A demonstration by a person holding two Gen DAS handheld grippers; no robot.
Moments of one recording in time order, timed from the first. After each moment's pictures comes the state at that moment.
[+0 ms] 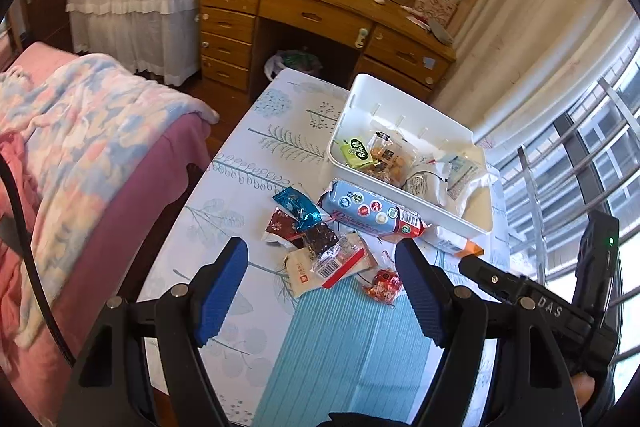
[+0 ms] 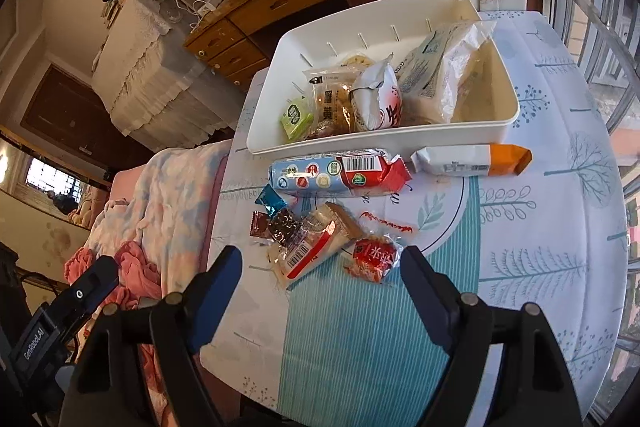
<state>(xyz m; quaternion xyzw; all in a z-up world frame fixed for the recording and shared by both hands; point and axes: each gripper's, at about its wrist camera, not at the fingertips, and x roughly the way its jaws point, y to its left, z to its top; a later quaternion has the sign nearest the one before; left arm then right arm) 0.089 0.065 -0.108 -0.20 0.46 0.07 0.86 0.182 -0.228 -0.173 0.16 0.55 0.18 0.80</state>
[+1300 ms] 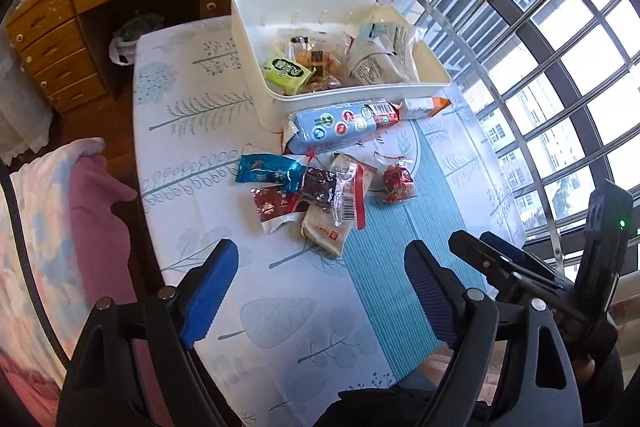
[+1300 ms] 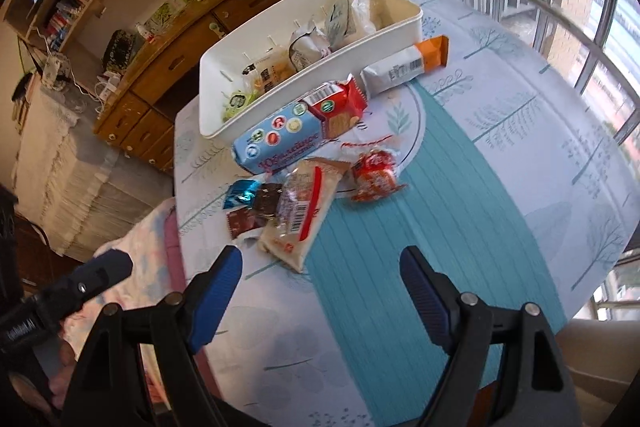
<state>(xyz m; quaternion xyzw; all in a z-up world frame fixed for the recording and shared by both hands) 0.168 0.112 -0.177 -0.03 0.58 -0.25 0.78 0.085 -0.142 -0.208 0.22 0.49 -0.07 0.84</state>
